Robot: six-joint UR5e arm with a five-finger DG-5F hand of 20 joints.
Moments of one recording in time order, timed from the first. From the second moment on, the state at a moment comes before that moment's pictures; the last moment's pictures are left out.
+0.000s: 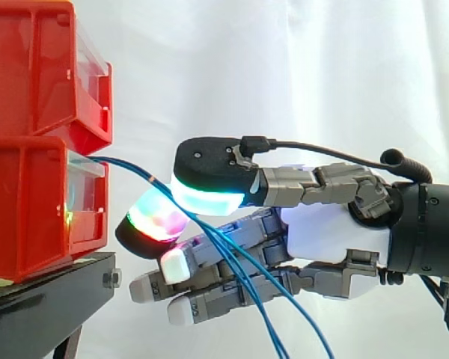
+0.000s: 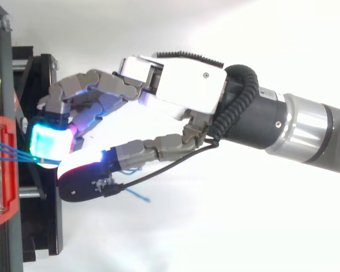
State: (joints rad) arm 0.15 -2.38 -1.15 -2.62 -1.18 -0.22
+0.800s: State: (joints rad) arm 0.16 -2.38 -1.15 -2.60 -1.18 -0.26
